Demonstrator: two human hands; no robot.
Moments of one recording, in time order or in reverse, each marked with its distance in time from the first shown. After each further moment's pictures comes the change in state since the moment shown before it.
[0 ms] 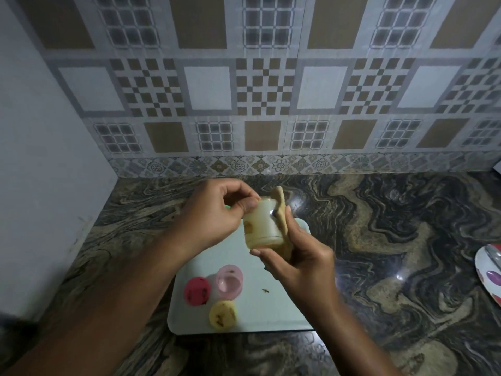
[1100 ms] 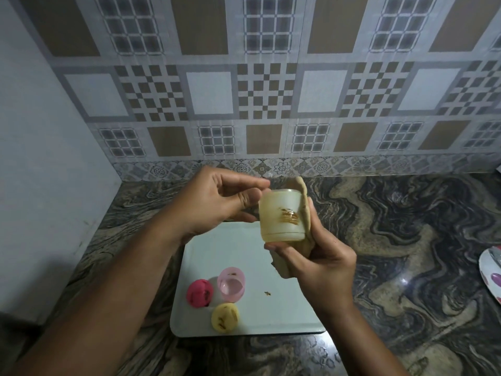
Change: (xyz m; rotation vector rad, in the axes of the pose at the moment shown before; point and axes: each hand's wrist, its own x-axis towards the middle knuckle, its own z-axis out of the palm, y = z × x) left_hand 0.005 0.019 -0.020 -0.335 -0.207 -0.084; right_hand 0.006 -0.014 -0.008 0.180 0.166 -0.069
